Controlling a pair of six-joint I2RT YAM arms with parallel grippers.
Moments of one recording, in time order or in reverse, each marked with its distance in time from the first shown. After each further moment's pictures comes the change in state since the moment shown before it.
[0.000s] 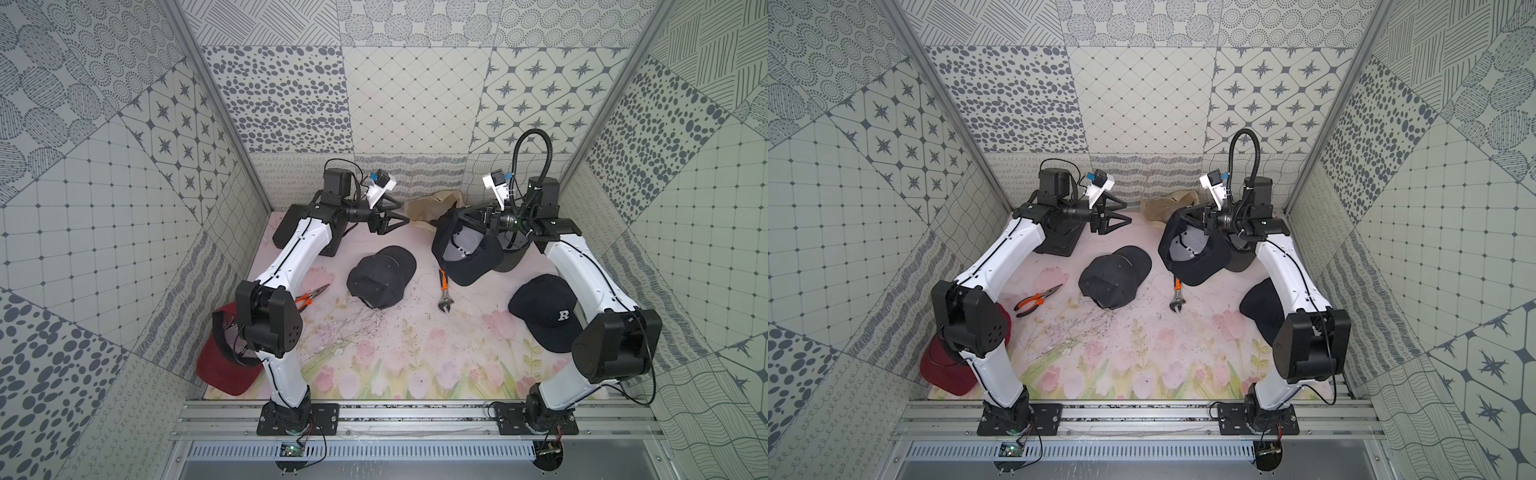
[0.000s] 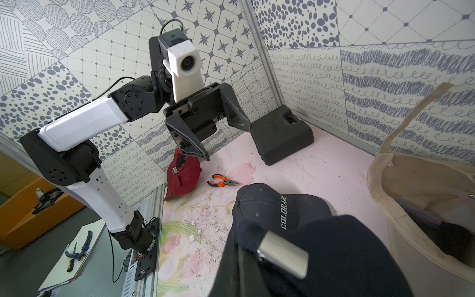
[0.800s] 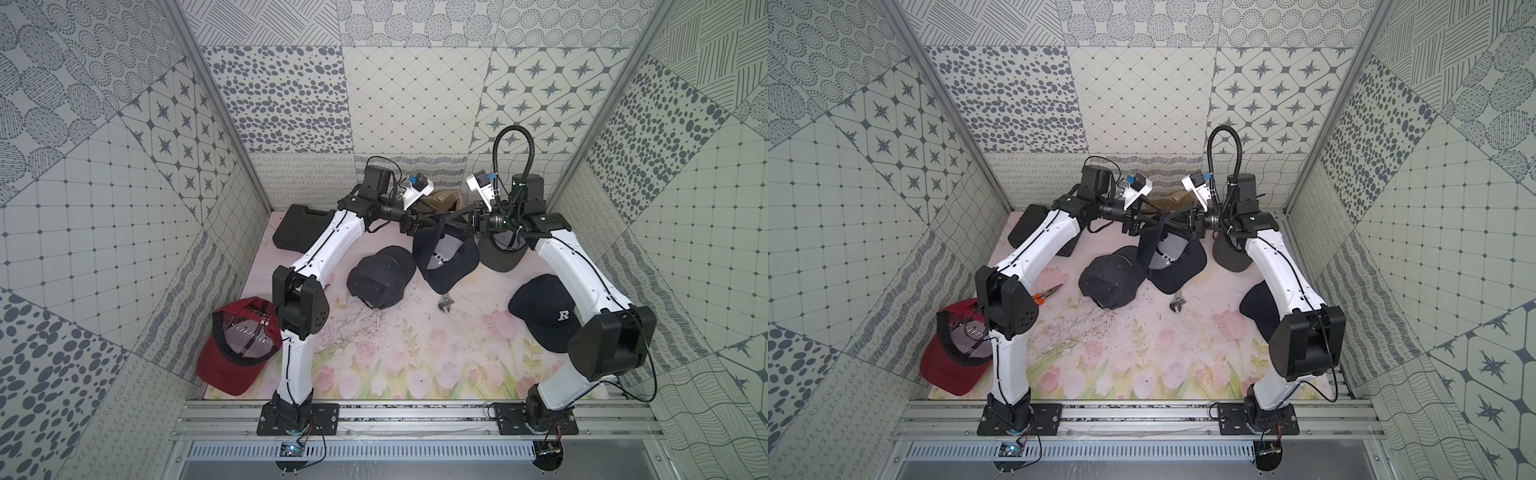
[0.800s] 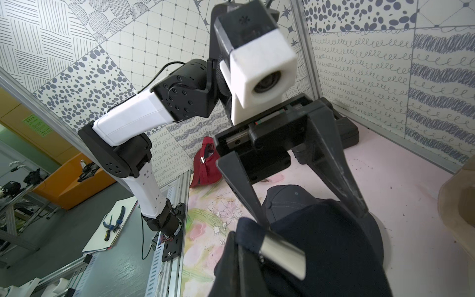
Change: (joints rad) left arm -0.179 0.229 0.302 -0.148 0.014 0.101; right arm 0.087 0.032 0.090 -0.132 -0.051 -0.052
